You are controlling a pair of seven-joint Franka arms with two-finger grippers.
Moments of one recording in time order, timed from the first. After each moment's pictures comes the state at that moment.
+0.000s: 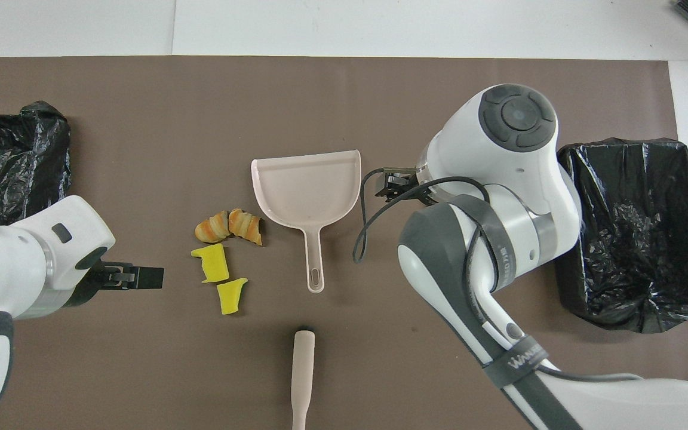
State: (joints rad) left arm -0.24 -0.31 -0.02 -2.12 -0.06 1.85 -0.13; right arm 0.32 0.31 0.13 -1.62 0.06 1.96 0.56
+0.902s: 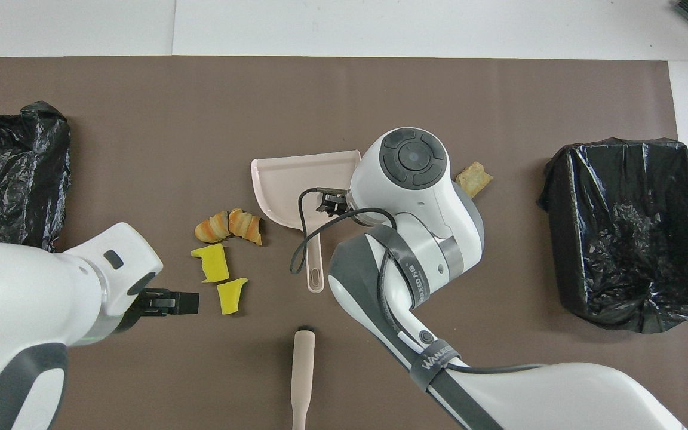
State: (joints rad) left arm -0.50 -0.44 -0.04 -2.30 -0.09 1.80 -0.38; right arm 0.42 0.39 0.12 -1.61 0.06 2.06 0.67
